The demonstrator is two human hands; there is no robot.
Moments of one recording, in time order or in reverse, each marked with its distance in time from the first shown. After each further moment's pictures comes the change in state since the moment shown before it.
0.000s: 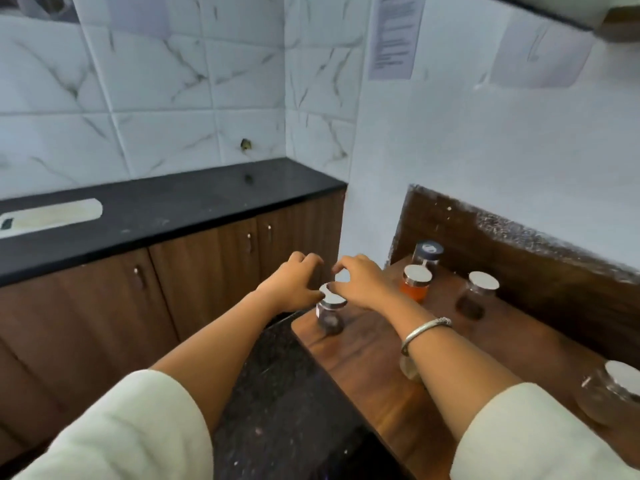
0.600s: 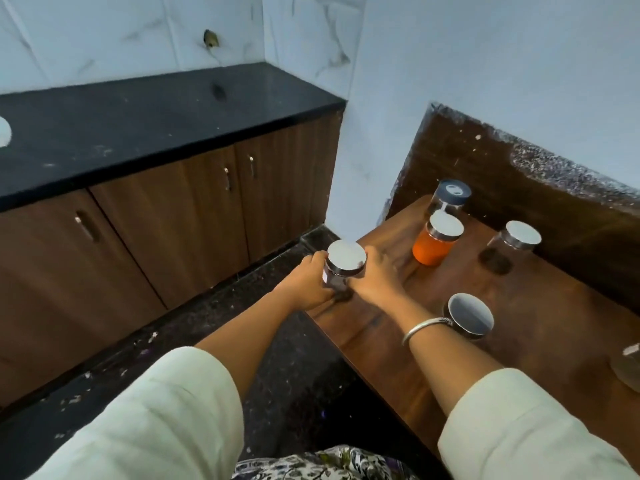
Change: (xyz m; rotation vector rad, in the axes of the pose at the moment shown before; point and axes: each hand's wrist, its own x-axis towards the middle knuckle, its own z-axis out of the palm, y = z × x) left_hand 0.089 -0.103 0.136 -0.283 -0.224 -0.113; right_hand 0.070 0.079 0.123 0.088 0.004 0.374
